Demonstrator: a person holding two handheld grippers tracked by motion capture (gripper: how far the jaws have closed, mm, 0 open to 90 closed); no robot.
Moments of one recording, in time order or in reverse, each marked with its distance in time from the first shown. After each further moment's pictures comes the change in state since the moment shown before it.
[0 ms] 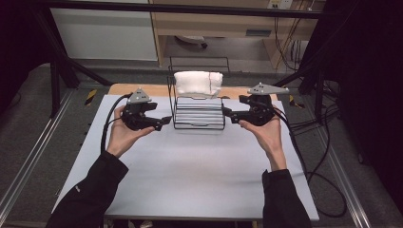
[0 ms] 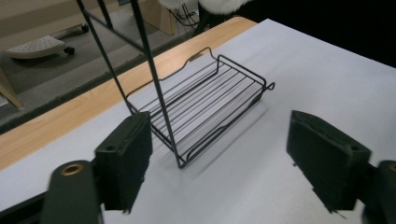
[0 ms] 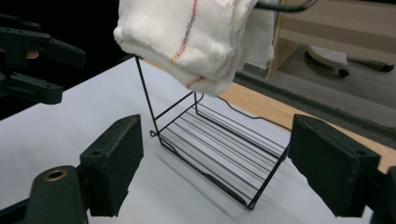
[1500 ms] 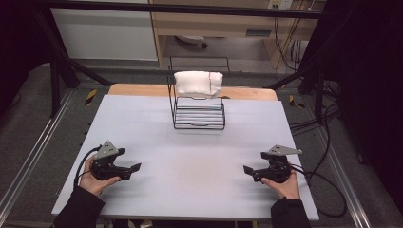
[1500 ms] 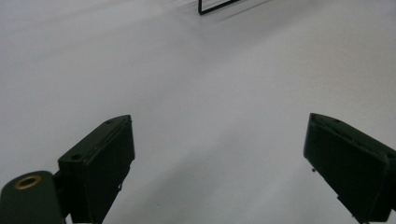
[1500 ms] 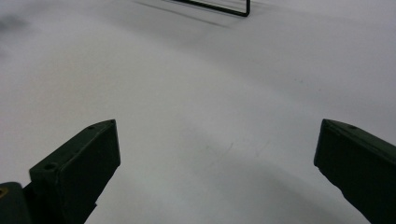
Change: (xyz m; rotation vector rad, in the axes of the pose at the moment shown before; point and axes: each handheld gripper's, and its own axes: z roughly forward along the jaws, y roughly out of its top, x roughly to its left) left arm 0.007 -0.170 -0.039 0.075 0.038 -0.091; right arm -0.025 -0.193 -0.033 0.188 0.027 0.121
